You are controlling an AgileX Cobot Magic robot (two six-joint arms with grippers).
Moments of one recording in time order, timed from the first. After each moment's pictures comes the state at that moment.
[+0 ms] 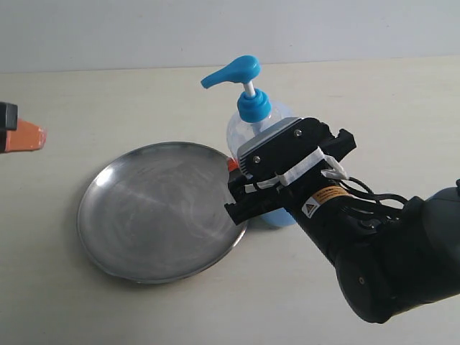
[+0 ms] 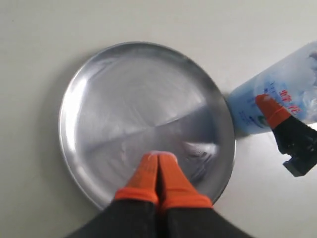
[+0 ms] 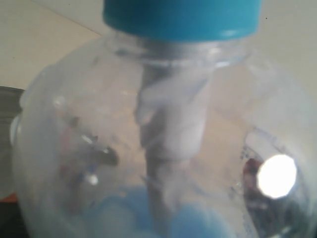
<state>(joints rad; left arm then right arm) -0.10 1.11 -0.70 -0.75 0.70 0.56 0.89 1.87 -0.50 0.58 -1.06 -0.48</state>
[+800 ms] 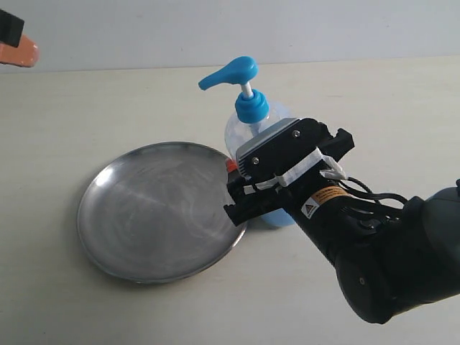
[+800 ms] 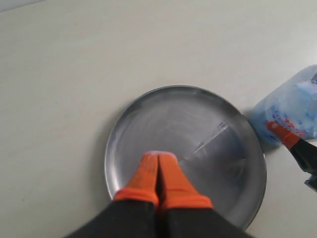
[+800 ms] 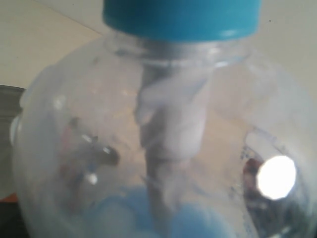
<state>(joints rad) -0.27 1.22 -1.10 -0.31 0.84 0.30 0.89 1.87 -0.50 0.57 -1.06 -0.49</state>
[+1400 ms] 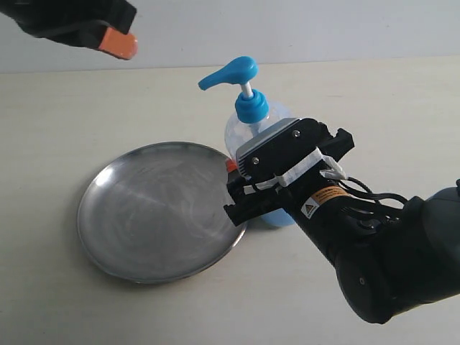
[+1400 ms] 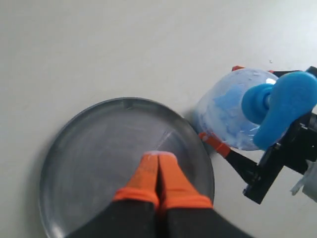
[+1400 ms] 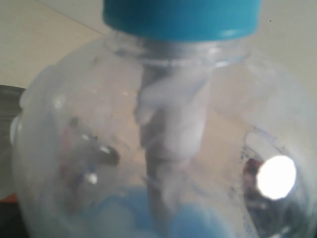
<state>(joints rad) -0.50 1.44 -1.33 -0.29 0.90 0.26 0.89 1.87 -0.50 0.57 -1.06 -0.49</state>
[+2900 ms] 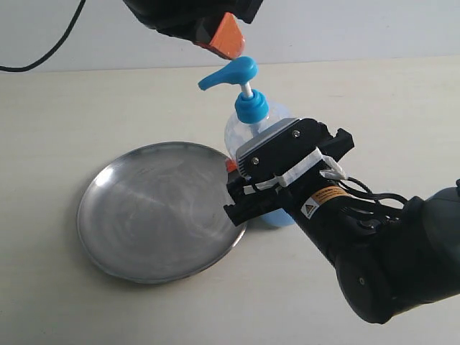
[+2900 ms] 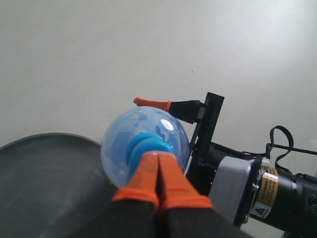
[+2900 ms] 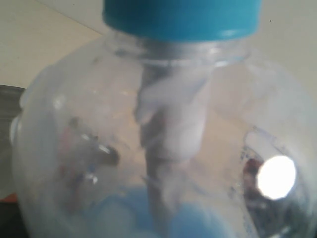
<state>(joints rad) -0.70 1.63 -1.56 -0.35 0.95 0.20 0.89 1.87 -0.50 0.57 -1.06 -0.49</state>
